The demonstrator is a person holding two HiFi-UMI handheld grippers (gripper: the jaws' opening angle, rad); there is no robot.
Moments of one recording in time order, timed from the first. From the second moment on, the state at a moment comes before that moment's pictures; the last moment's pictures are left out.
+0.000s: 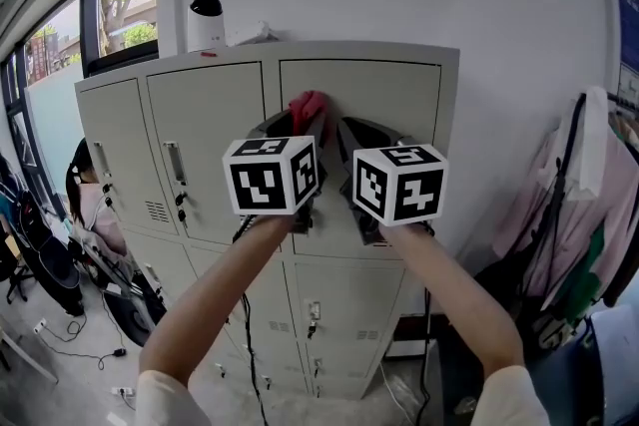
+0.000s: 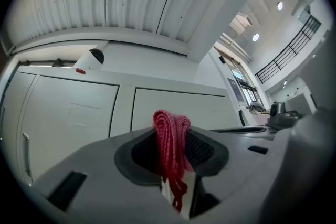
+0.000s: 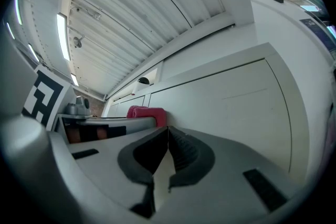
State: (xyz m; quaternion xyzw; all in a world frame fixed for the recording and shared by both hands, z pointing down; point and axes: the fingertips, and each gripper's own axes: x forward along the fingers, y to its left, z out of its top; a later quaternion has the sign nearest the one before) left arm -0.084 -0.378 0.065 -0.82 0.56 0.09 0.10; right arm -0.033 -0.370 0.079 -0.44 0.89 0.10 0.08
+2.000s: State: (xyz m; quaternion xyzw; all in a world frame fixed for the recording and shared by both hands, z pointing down) left arm 0.088 -0.360 0.100 -0.89 0.44 0.11 0.08; right arm 0.142 -0.358 0.098 -0.58 0.81 0.08 0.07
